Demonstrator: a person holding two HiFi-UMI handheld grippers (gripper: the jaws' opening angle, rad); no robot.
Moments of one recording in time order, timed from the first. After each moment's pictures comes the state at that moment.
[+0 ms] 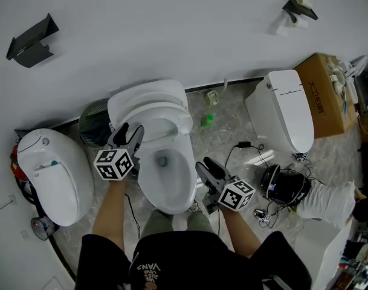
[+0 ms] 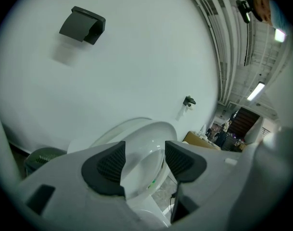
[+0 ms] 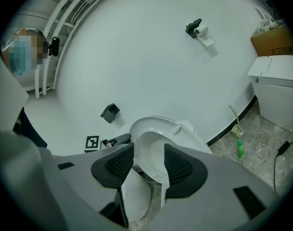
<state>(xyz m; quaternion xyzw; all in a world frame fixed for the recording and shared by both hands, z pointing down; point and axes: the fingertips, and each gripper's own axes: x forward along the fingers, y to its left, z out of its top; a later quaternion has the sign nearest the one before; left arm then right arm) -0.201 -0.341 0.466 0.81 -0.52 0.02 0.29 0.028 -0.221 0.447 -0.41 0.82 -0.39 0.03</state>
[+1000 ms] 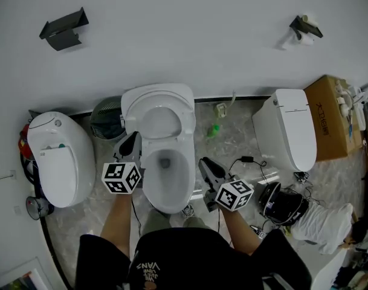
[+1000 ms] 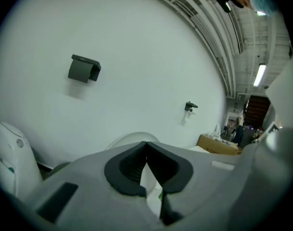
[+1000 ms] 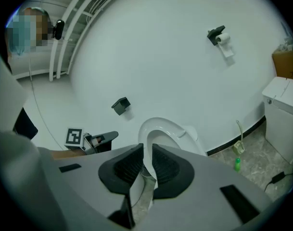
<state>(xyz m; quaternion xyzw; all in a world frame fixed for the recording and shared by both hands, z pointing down) -0.190 -0.251 0.395 0.77 -0.61 0.01 0.19 0.040 -0.200 0.416 -0.38 0.87 -0.32 -0.03</state>
